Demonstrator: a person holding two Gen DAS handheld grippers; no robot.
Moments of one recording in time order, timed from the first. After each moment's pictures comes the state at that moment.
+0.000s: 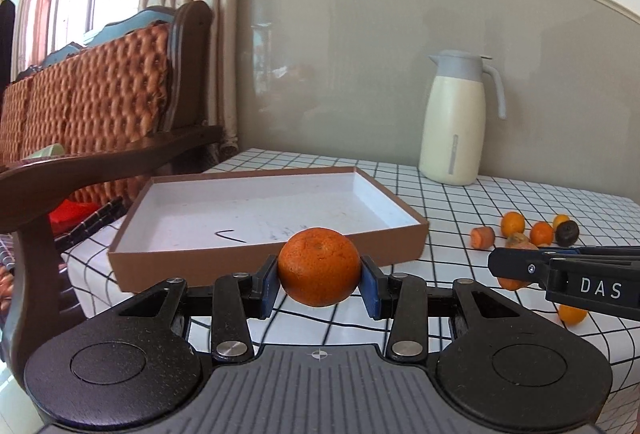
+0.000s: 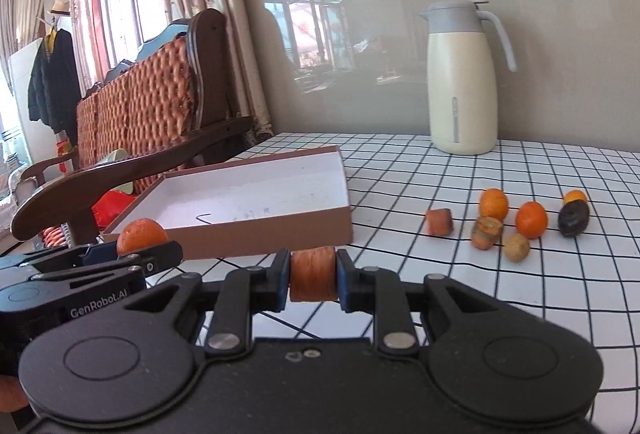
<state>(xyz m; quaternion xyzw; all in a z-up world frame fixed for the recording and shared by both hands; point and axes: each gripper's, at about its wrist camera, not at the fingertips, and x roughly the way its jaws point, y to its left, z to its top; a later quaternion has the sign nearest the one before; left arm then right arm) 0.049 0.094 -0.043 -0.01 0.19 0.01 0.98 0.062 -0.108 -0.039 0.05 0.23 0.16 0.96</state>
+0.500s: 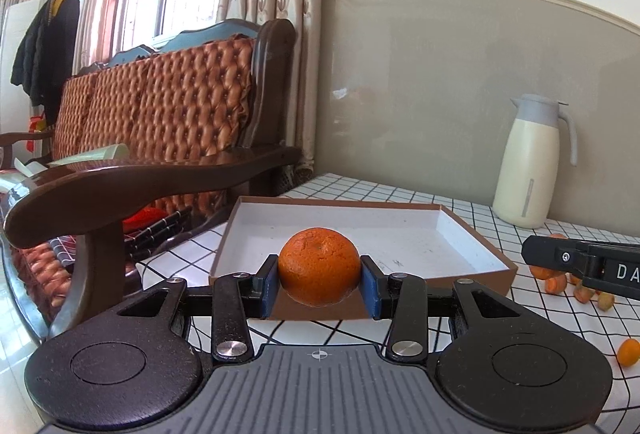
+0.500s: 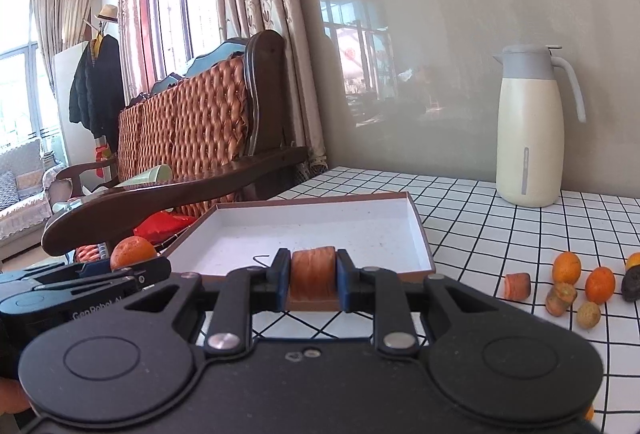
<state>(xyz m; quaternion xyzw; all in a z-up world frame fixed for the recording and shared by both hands) 0.050 0.157 -0.035 -0.04 0.15 0.10 0.98 0.081 -0.060 -0.017 0.03 0.17 0.22 0.96</state>
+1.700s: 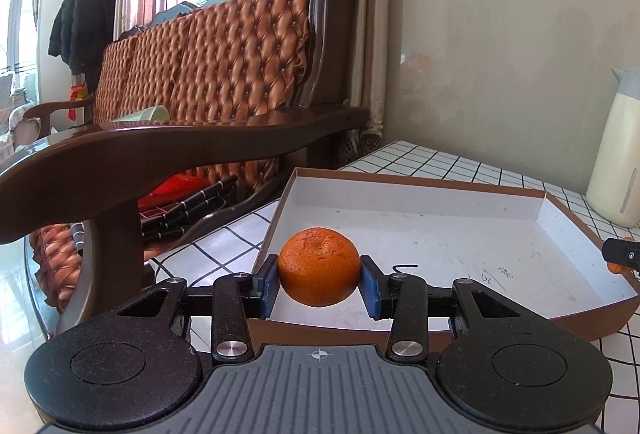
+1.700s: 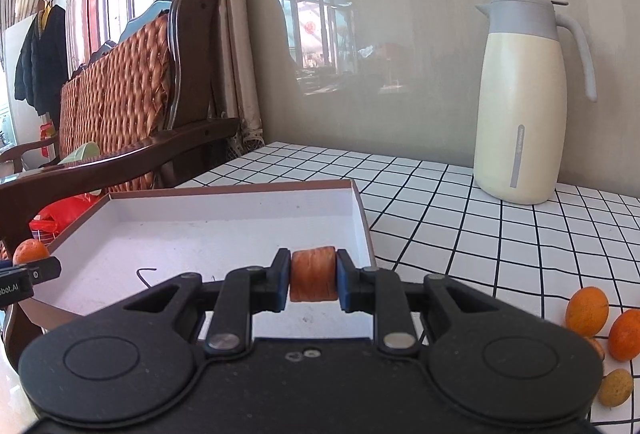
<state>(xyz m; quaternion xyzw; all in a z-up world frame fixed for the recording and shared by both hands) 0.155 0.196 -0.068 -0.05 0.21 0.19 0.96 0.204 -0.058 -0.060 0.00 0.22 0.15 0.96</state>
